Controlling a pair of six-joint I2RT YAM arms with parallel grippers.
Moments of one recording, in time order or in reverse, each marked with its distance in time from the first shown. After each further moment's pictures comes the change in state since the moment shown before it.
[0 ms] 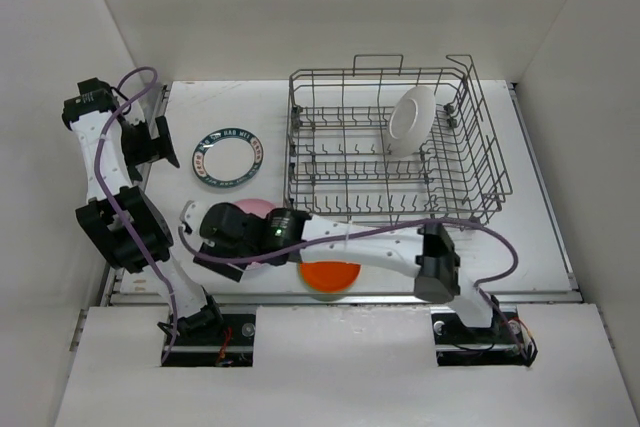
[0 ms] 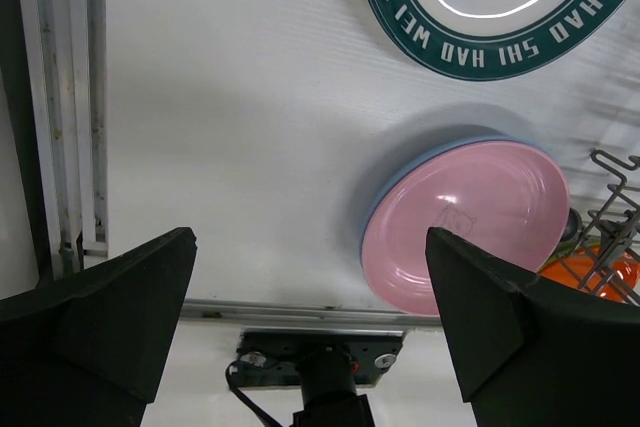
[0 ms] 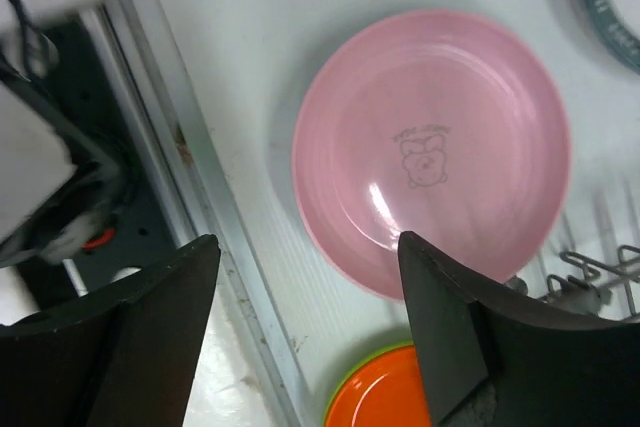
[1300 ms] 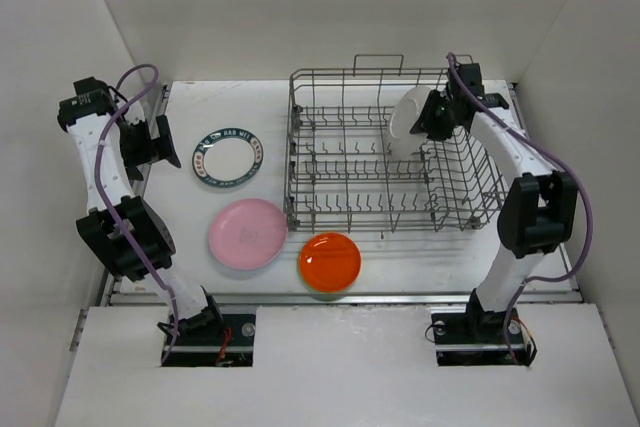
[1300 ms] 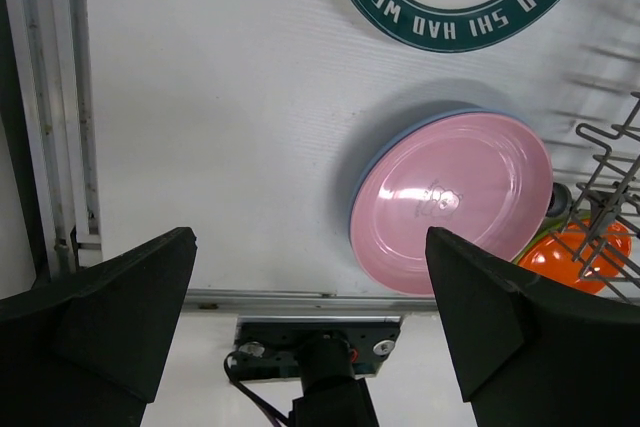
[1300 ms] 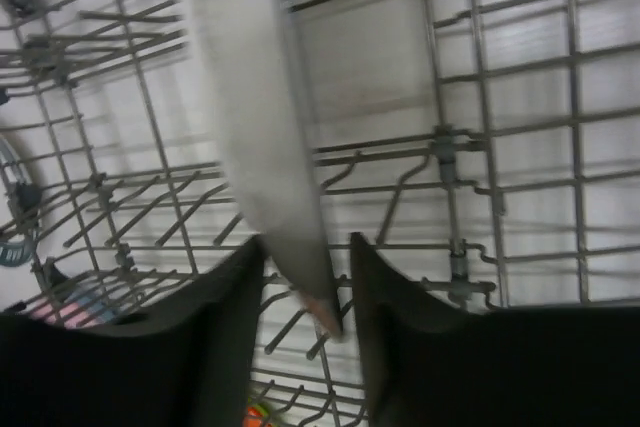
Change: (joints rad) left arm 0.000 -0.063 -0.001 -0.042 0.039 0.034; right arm -1.276 -0.405 -0.546 0.072 -0.348 0.483
